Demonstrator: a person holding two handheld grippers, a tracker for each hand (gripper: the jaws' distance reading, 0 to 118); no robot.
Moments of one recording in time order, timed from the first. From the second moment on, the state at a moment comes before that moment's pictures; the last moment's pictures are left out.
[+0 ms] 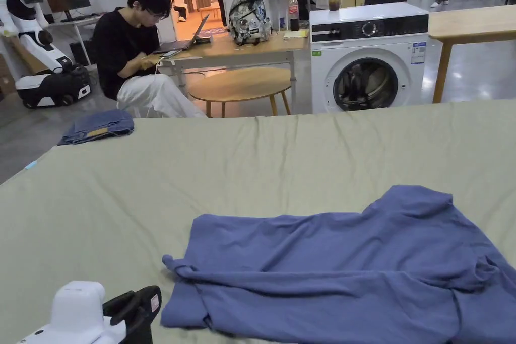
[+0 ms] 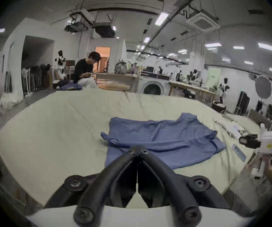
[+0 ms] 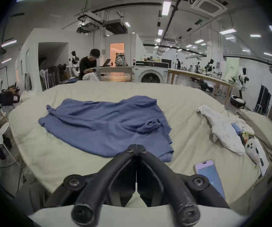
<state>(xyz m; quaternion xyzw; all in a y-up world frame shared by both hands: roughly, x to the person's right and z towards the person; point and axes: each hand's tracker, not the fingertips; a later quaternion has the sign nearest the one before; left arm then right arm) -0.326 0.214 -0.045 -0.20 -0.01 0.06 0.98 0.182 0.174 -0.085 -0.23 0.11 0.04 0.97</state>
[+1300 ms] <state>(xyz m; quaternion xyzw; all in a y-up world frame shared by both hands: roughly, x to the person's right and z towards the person) -0.340 0.112 -0.200 -0.47 0.02 0.11 0.88 0.228 0.083 -0.241 -0.41 0.01 -0.07 0.91</state>
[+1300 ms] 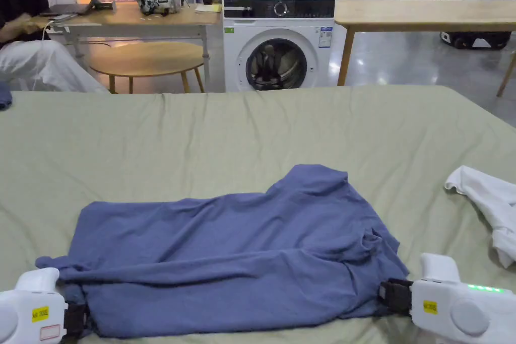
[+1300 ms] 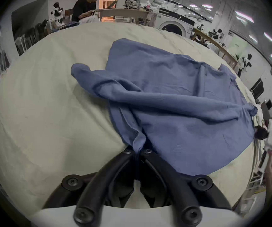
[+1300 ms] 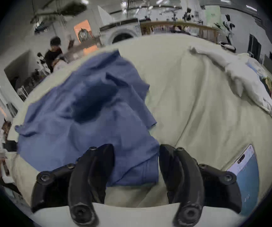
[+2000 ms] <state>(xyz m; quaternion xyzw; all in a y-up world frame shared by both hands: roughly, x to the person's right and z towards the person) -0.360 0.146 -0.013 -0.36 0.02 0.15 0.92 0.252 0.120 -0.079 -0.37 -0.01 -0.04 0.93</state>
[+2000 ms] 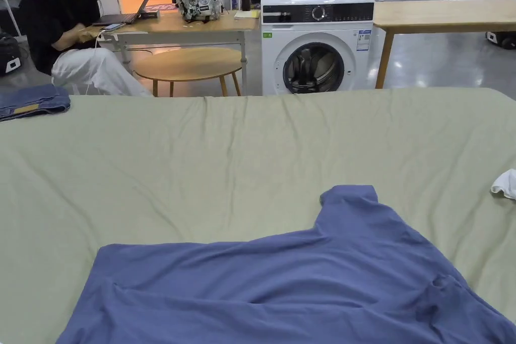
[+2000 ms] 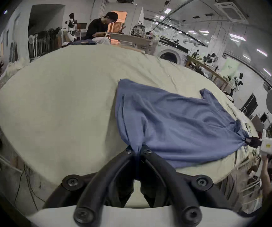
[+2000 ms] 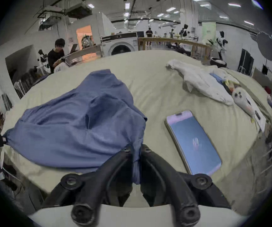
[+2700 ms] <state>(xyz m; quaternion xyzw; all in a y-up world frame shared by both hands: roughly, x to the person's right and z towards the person) -0.315 0.247 0.016 -0.15 0.00 0.03 0.99 0.167 0.212 -0.047 -0.19 0.13 0.01 0.97</state>
